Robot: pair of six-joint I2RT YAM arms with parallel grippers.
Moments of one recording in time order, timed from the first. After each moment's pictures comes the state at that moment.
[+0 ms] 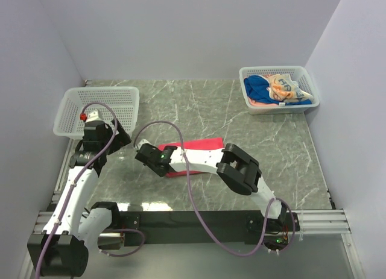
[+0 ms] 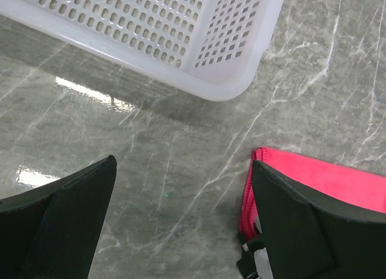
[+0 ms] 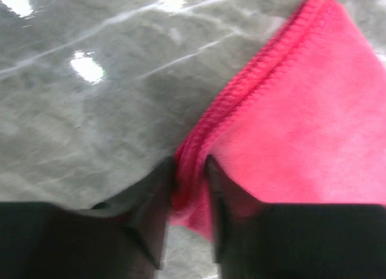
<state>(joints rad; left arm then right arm) -0.03 0.88 0.72 -0.48 -0.10 -0.51 1.18 2.19 1.66 -0.59 0.30 0.20</state>
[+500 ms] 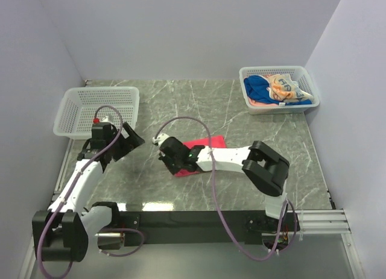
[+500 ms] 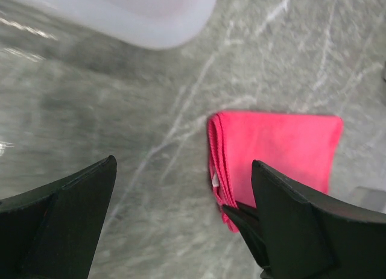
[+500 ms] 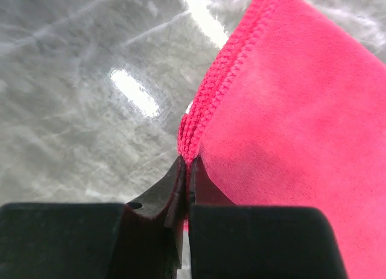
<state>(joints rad) -0.03 1.00 0.65 -0.39 0.17 -0.62 1.09 1.92 1.24 -0.22 0.12 0.22</state>
